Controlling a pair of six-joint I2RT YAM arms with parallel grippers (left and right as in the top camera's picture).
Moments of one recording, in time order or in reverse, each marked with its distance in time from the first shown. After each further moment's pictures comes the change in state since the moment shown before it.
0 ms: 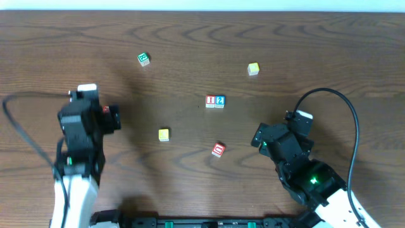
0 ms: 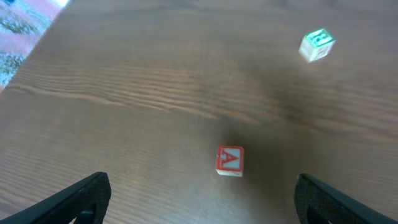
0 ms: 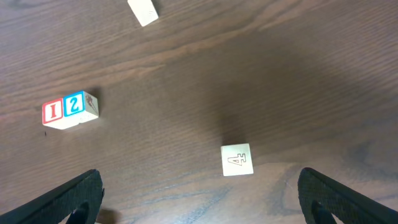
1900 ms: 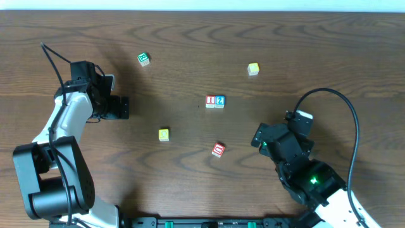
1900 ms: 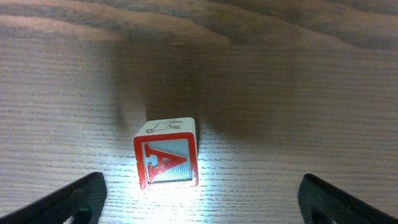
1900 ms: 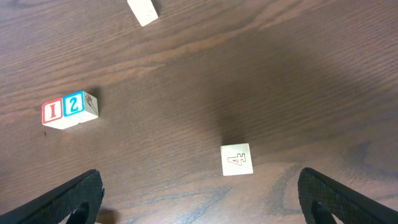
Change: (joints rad) left arm 0.086 0.743 0.412 -0.316 0.287 0.082; right arm 0.000 0.000 0.000 0.002 0.000 0.000
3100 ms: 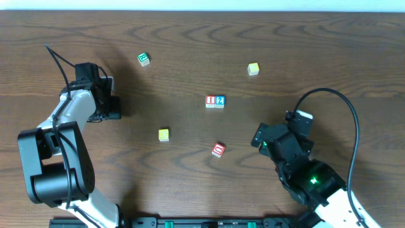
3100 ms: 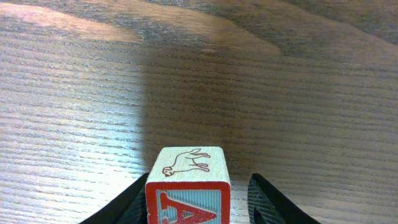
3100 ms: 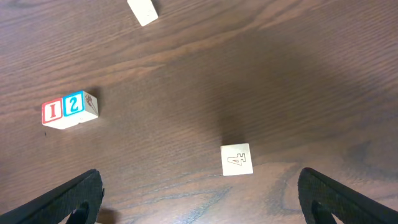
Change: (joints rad) left arm 0.000 0.099 0.000 0.079 -0.061 -0.047; right arm 0.000 0.000 0.000 0.000 0.000 0.000
